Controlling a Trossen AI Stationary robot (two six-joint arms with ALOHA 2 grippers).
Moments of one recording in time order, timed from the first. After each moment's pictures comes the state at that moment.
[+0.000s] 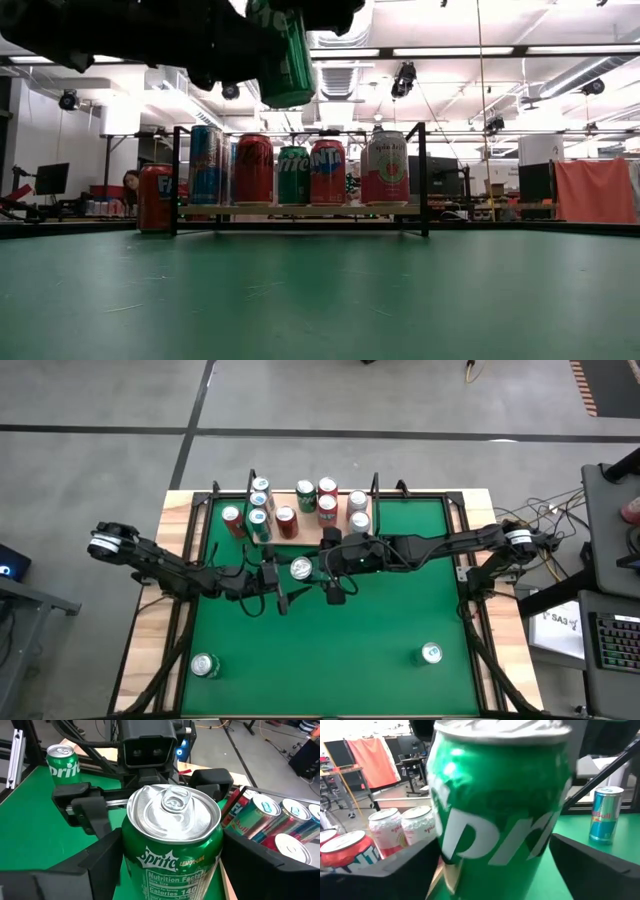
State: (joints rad) left arm -0.23 1.35 0.47 0.87 -0.48 0.12; right arm 0.05 1.65 1.40 -0.15 0.07 -0.18
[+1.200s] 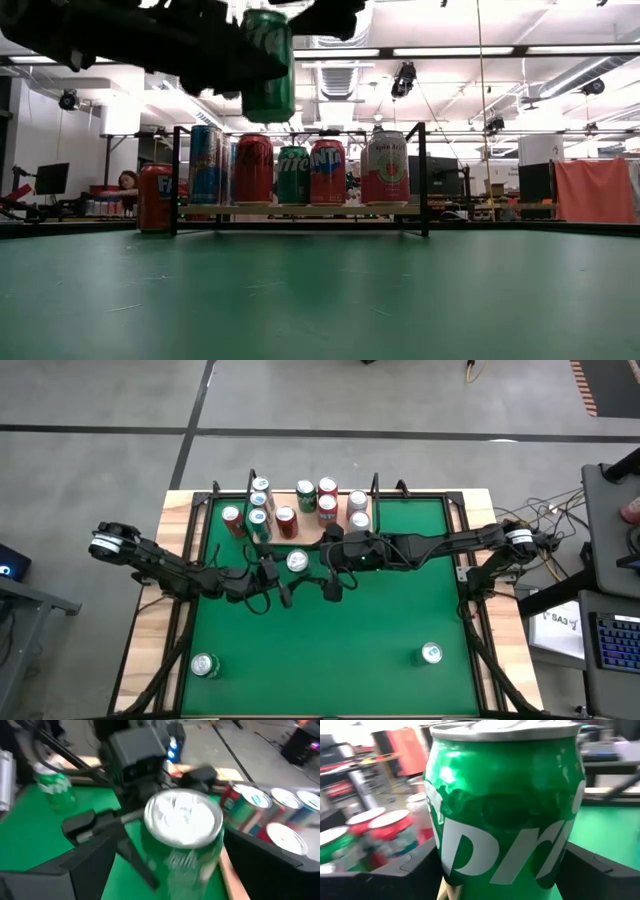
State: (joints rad) left arm -0.23 1.36 0.48 0.82 -0.67 0.10; right arm 0.05 1.65 1.38 -0.11 0.10 -0.07
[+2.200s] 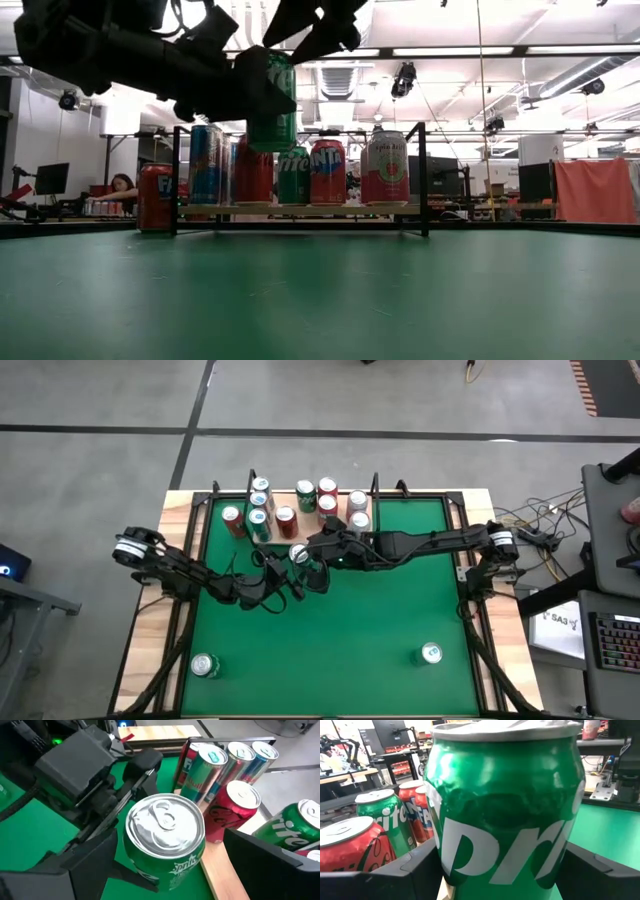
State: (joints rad) left arm -0.23 1.59 0.53 0.98 -0.96 0.00; right arm 0.05 1.78 1.62 -0.43 0.34 0.09
